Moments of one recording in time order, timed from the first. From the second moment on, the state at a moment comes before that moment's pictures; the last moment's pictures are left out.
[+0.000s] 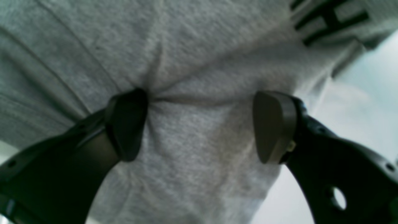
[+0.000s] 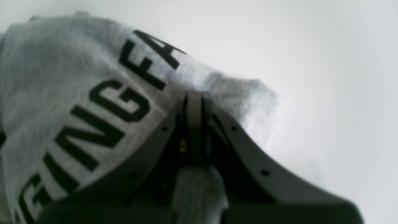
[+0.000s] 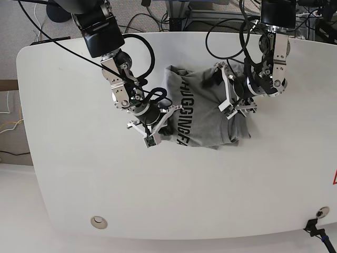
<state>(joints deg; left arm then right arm) 4.1 -14.3 3.1 89.1 -15.7 -42.6 47.0 10.7 5.3 -21.5 68.0 21.2 9.1 -22.3</state>
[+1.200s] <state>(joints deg) 12.8 -15.4 0.4 104.6 -5.1 -42.2 41.3 17.2 -2.6 -20.7 61.6 19.0 9.3 -24.2</state>
